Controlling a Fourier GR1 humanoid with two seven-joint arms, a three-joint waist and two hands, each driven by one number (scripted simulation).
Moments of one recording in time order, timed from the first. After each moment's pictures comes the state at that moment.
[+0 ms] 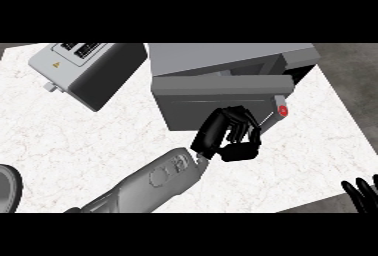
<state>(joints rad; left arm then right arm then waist) -0.82 0.00 -0.88 -0.97 0.46 0.55 -0.22 0.54 -0.33 -0.01 -2.21 -0.50 0.45 -0.24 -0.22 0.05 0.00</state>
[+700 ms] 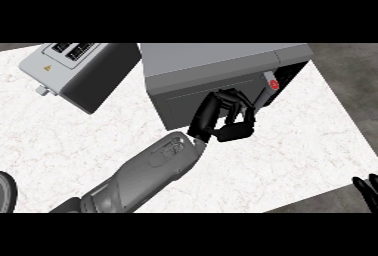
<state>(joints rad) -0.90 0.00 -0.83 -0.87 0.67 0.53 -0.34 0.50 -0.36 -0.04 -2.27 -0.56 0.41 -0.17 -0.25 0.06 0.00</state>
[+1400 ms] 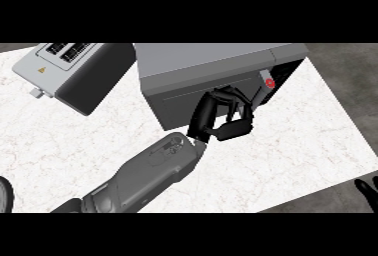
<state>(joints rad) -0.89 0.00 -0.83 -0.86 0.78 0.58 -0.45 0.48 -0.39 -0.04 -2.31 -0.62 0.43 -0.14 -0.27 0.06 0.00</state>
